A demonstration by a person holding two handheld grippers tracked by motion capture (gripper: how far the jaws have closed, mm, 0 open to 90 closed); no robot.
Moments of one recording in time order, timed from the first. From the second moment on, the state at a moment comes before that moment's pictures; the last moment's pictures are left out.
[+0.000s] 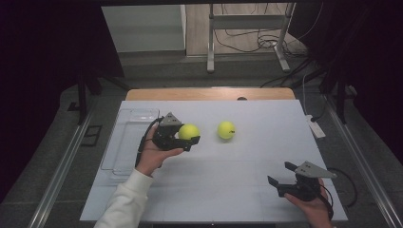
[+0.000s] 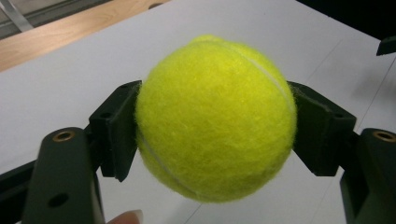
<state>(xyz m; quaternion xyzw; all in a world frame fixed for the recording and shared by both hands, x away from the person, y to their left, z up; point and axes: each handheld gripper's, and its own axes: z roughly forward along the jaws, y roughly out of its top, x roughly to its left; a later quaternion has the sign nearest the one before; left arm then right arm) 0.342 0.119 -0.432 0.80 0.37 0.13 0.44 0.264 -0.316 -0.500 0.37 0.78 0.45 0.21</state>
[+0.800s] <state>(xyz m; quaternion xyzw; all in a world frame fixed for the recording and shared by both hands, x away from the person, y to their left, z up) 0.344 0.153 -0.419 0.77 0.41 0.16 0.46 0.264 -0.317 -0.500 0.37 0.78 0.45 0.21</state>
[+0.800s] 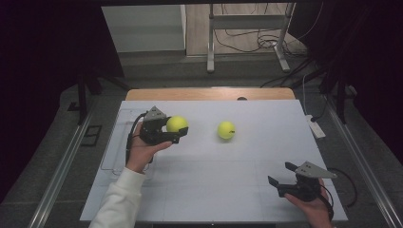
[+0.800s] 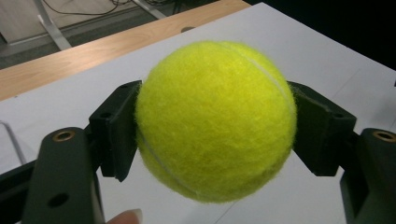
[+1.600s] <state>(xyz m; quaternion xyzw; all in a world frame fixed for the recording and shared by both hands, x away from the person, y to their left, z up) 0.348 0.181 -0.415 0.74 0.44 0.18 0.47 0.263 -0.319 -0.500 0.38 0.78 0.45 0.21</state>
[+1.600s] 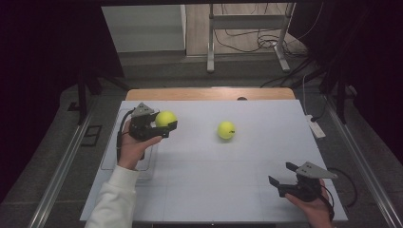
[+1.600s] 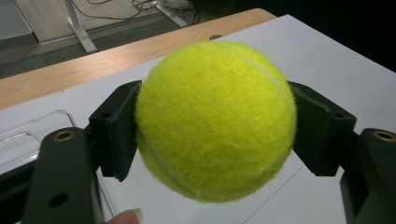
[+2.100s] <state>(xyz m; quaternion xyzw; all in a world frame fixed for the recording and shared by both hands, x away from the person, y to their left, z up) 0.349 0.197 -0.414 0.73 0.46 0.19 0.47 0.263 -0.319 -0.500 0.38 0.78 0.45 0.21</state>
